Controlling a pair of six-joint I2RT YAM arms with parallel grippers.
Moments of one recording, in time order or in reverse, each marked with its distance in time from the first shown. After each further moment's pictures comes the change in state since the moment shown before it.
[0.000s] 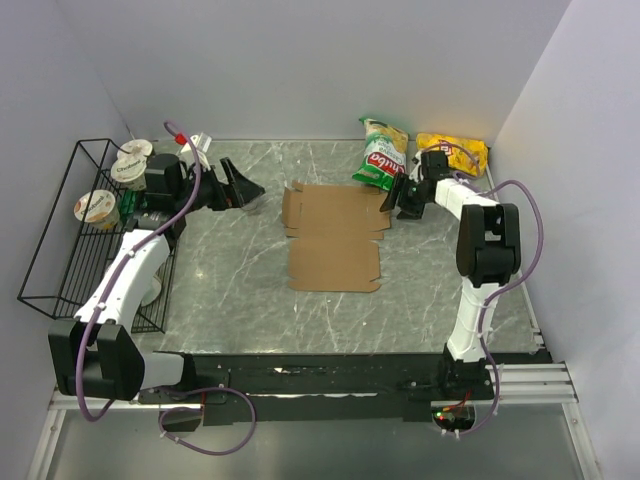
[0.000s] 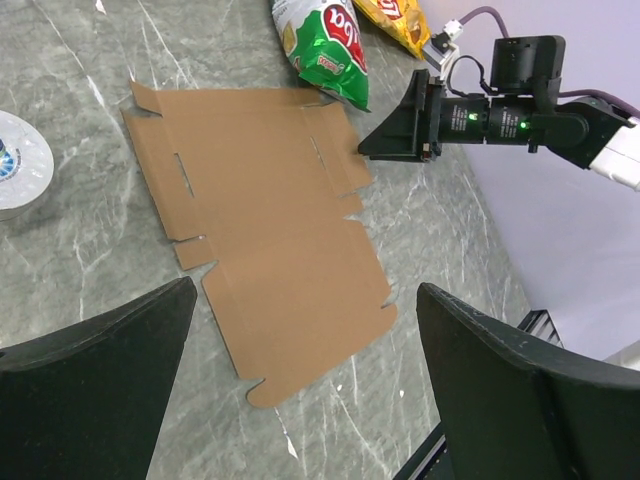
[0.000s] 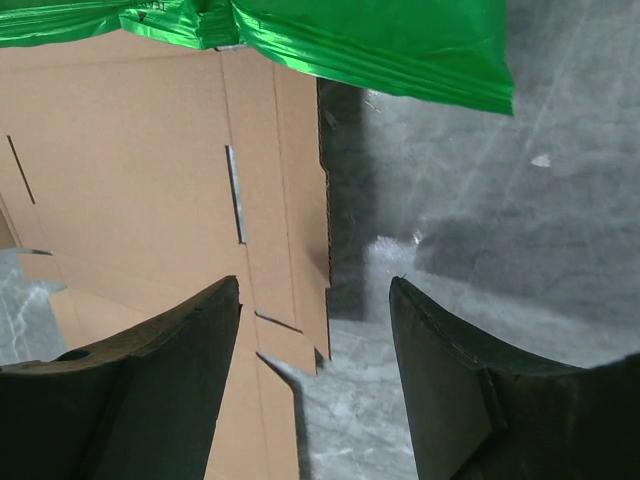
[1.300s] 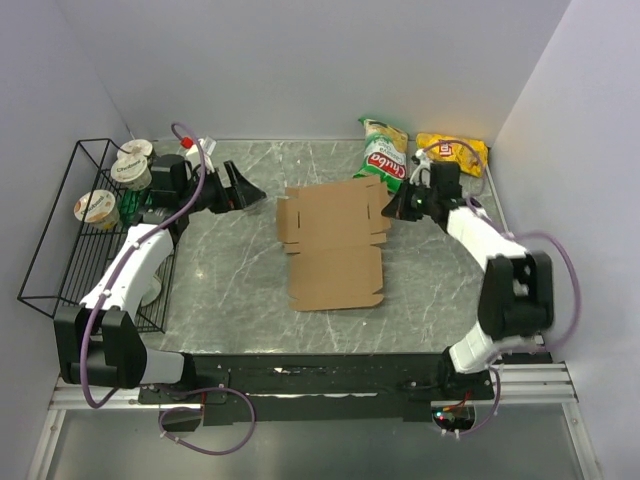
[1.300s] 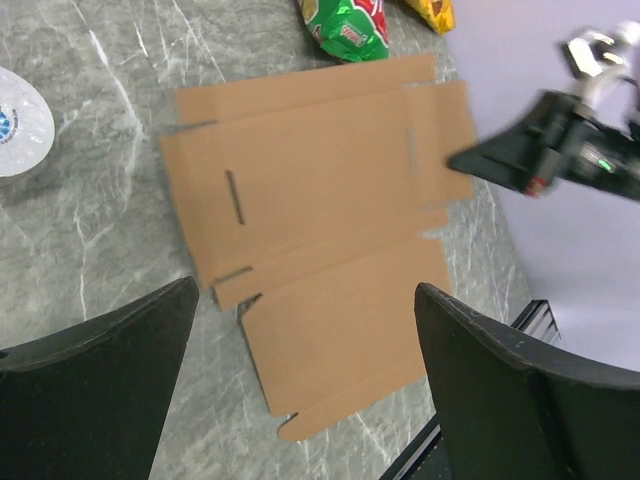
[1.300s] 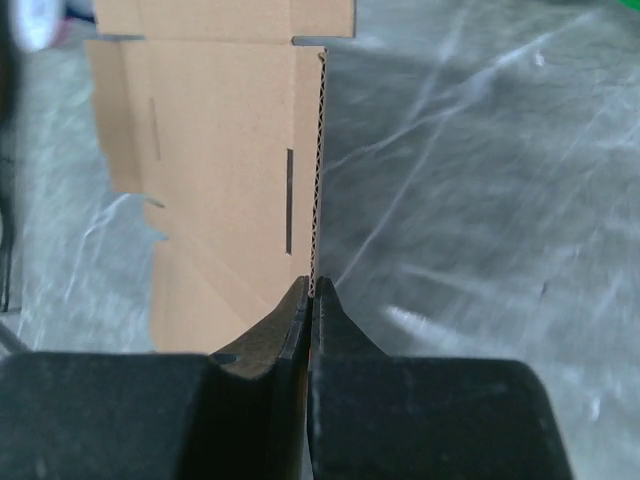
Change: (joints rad) left arm 0.003 0.058 0.005 -0.035 0.004 0.008; right arm 0.056 -0.401 -0.348 0.201 -0.132 -0.059
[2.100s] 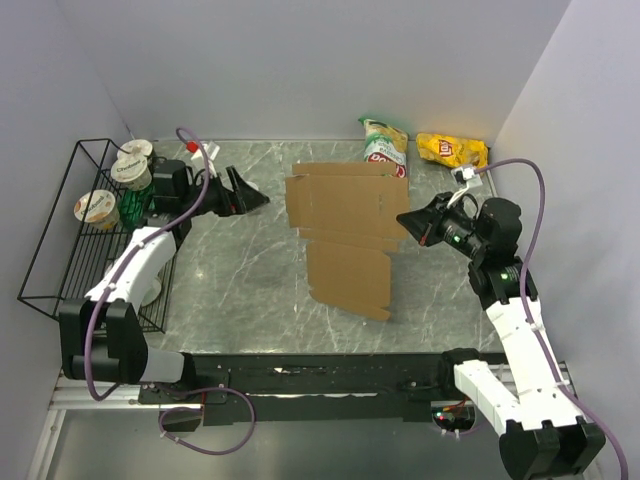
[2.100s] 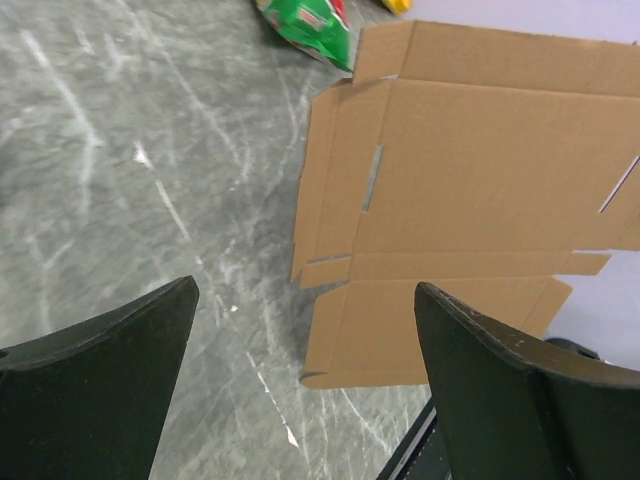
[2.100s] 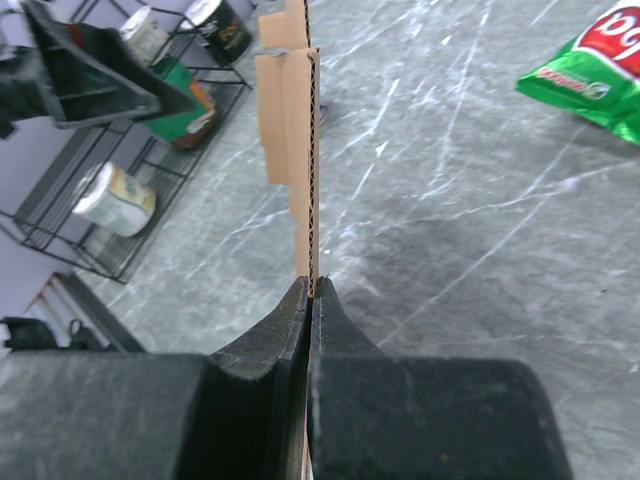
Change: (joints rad) left arm 0.013 0.019 -0.069 0.135 0.112 -0.011; right arm 0.003 -0.823 -0.246 -0.040 -0.086 0.061
